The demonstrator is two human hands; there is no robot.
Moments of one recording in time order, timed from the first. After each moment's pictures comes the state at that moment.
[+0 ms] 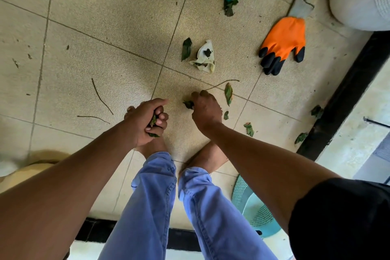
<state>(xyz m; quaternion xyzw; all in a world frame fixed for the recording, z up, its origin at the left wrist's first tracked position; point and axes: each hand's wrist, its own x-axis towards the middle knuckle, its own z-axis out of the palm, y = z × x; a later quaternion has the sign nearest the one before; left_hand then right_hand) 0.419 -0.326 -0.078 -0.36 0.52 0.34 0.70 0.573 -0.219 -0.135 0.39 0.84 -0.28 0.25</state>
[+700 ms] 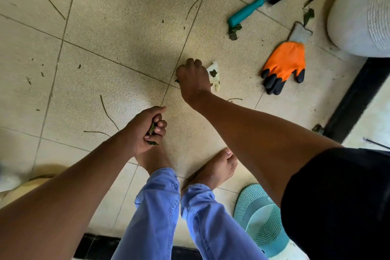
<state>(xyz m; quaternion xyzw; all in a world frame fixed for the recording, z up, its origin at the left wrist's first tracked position) 0.389 -0.320 -0.080 -0.36 0.52 0.37 0.68 0.444 -0.157 -0.127 0.29 0.92 -0.13 0.24</state>
